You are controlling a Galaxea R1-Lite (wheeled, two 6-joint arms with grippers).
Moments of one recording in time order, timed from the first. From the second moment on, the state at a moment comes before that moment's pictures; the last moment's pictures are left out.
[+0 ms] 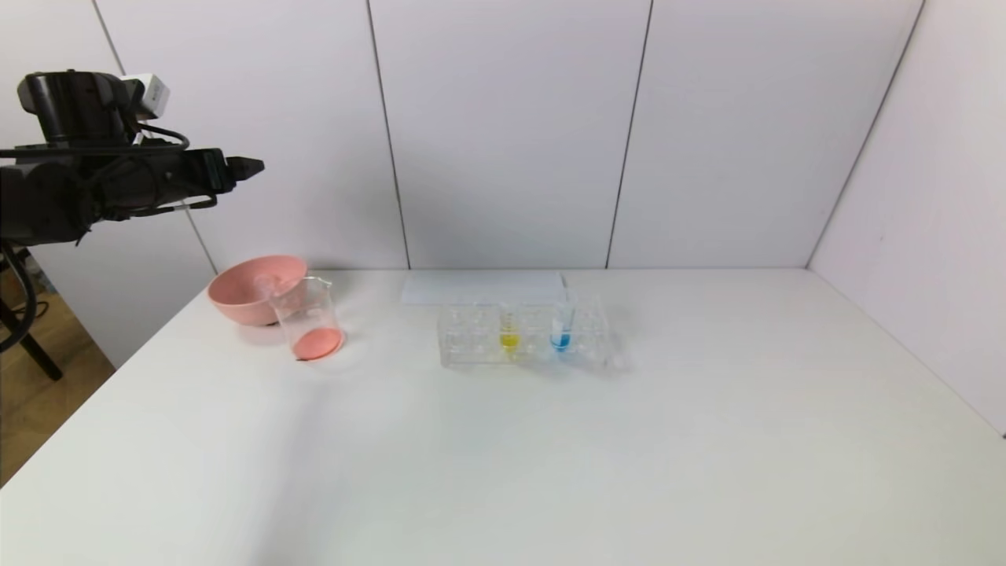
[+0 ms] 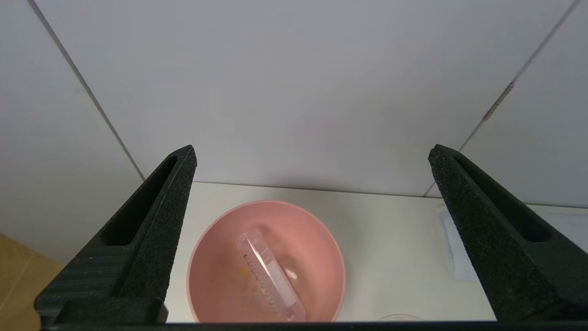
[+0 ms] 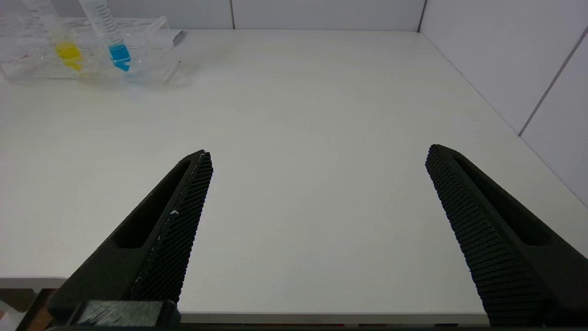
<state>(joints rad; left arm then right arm) 0.16 1.96 -1.57 -0.28 -0.15 -0.05 0.00 0.00 0.00 0.00 0.00 0.00</state>
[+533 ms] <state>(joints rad) 0.04 1.65 -1.25 -0.29 -0.15 0.01 0.00 0.00 0.00 0.00 0.00 0.00</state>
